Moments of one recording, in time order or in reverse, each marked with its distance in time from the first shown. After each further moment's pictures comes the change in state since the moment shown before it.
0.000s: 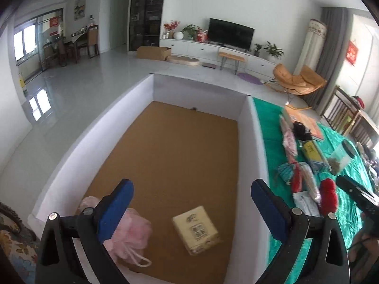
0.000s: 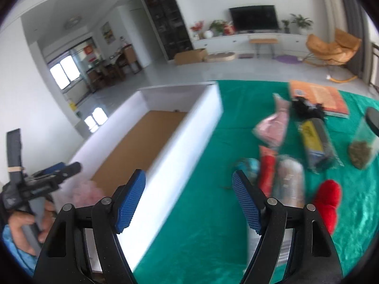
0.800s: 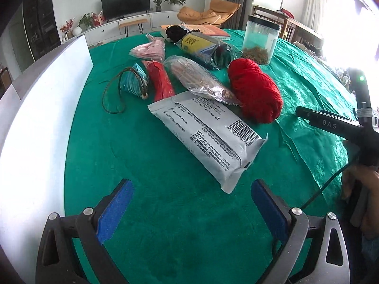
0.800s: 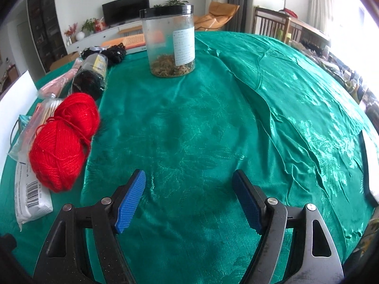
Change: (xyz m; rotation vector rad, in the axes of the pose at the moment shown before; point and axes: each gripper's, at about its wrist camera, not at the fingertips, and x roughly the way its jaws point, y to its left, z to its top) left arm 0.090 -0.213 -0.130 0.457 0.240 -0.256; right arm -0.026 -0.196 -0.110 0.280 0.085 -0.550
